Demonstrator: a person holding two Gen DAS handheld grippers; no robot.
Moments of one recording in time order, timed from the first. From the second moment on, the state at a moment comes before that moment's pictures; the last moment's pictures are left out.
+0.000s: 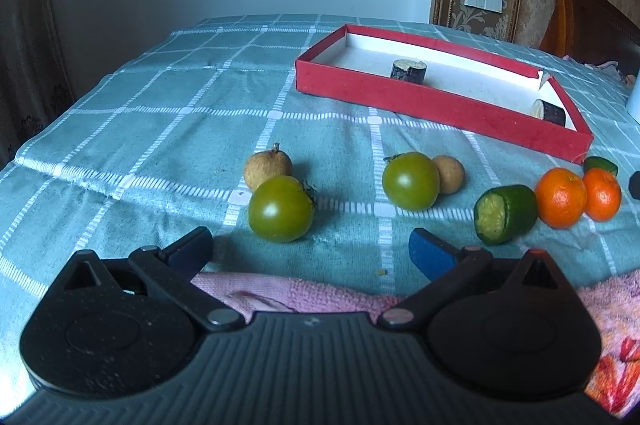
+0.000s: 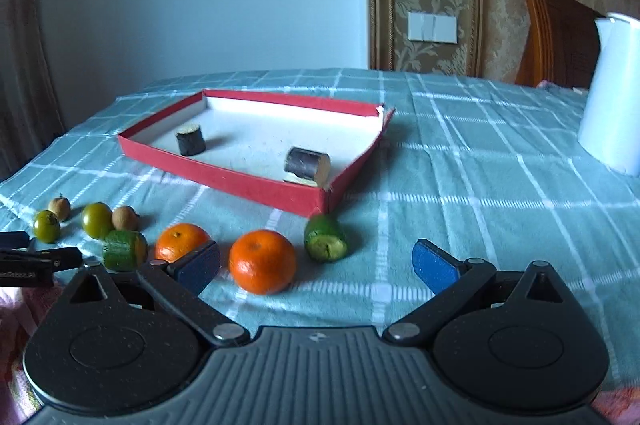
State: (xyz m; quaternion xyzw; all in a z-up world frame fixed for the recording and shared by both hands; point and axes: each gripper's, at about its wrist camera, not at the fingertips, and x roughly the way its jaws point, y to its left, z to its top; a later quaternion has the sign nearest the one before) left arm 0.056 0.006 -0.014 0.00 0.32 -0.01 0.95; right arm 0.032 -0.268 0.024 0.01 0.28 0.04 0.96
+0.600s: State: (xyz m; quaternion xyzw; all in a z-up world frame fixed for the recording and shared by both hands) left arm 0.072 0.003 -0.013 0.01 0.34 -0.01 0.94; right arm 0.038 -0.237 0.012 -0.04 0.29 0.09 0.95
